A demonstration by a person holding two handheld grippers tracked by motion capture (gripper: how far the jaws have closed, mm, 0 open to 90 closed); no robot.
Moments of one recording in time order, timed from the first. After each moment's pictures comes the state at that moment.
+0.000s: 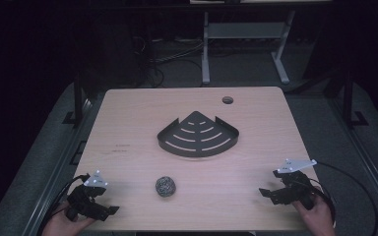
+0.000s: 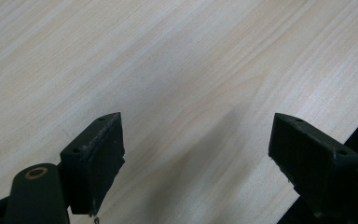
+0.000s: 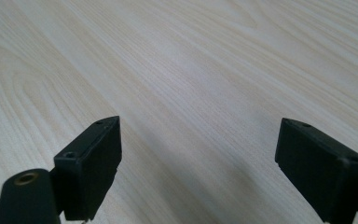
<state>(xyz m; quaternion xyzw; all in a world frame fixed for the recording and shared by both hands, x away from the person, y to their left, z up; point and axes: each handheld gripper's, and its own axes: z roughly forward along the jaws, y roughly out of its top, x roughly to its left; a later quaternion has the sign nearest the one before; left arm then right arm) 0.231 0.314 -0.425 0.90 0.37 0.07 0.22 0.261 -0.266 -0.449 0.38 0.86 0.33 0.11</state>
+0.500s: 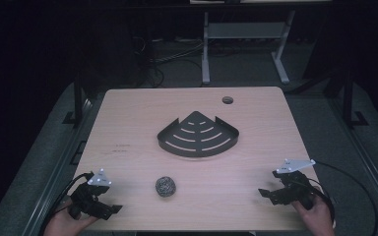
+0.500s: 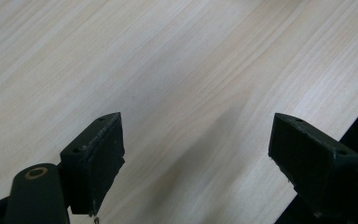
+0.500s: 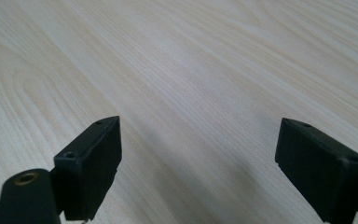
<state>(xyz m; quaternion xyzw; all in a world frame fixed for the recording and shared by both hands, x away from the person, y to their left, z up) 0.235 0.301 -0.417 0.91 0.35 0.07 0.22 0.261 -0.264 -0.449 0.38 0.86 0.33 0.11</state>
